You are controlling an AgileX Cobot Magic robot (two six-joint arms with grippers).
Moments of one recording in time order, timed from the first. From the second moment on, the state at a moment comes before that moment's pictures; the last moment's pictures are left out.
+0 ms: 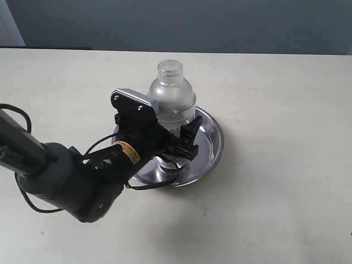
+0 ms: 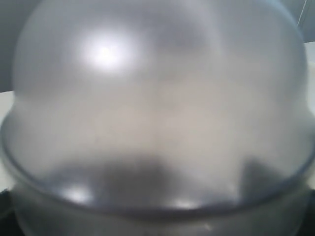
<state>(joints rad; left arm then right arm) -0.70 2.03 -0.65 -0.24 -1.17 -0.05 0.18 0.00 0.00 0.07 0.32 -0.03</state>
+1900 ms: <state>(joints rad) -0.69 0.71 -0.39 -1.35 -0.34 1.40 0.18 0.00 0.00 0.07 0.32 -0.03</state>
